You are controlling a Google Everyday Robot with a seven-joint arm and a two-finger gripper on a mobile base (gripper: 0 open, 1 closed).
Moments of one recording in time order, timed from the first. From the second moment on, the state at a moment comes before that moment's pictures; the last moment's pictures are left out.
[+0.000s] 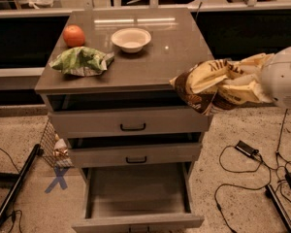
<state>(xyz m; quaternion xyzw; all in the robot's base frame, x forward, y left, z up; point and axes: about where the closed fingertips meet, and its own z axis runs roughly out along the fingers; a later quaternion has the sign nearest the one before) 0.479 -0.180 0.960 -0.52 0.69 0.01 0.50</state>
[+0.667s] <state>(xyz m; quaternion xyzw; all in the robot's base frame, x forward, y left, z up) 0.481 -0.194 0.927 -0.53 0.68 0.01 0.50</state>
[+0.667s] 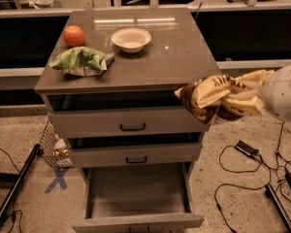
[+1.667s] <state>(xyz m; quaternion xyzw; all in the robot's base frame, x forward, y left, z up) 0.457 -0.224 0.822 -0.63 0.63 0.11 0.44</state>
